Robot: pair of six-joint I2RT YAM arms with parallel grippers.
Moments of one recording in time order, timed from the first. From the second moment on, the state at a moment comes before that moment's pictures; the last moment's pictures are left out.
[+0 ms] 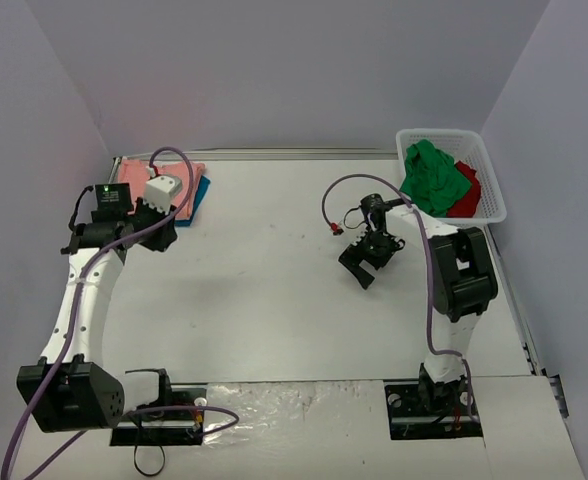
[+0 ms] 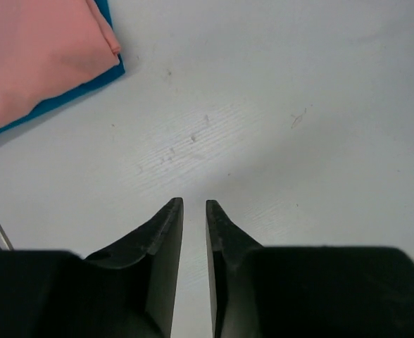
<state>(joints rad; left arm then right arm) 0.05 1.22 1.24 -0.78 0.40 0.40 0.29 1.92 1.27 -0.84 -0.13 -0.60</state>
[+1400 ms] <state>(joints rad) 0.25 1.11 0.87 -0.37 0.43 0.18 0.24 1.85 1.24 -0.74 -0.15 -0.51</state>
